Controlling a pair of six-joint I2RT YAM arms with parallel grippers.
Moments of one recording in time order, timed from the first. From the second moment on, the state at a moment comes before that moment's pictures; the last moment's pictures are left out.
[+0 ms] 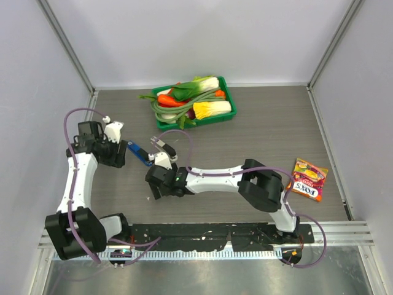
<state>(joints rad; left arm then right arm) 0.20 1.17 0.95 -0.82 0.26 0.45 1.26 2.04 1.48 -0.39 0.37 0.66</state>
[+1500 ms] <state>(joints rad) 0.21 1.11 0.92 -0.87 0.32 0.54 1.27 2.20 1.63 -0.49 0.52 0.74</state>
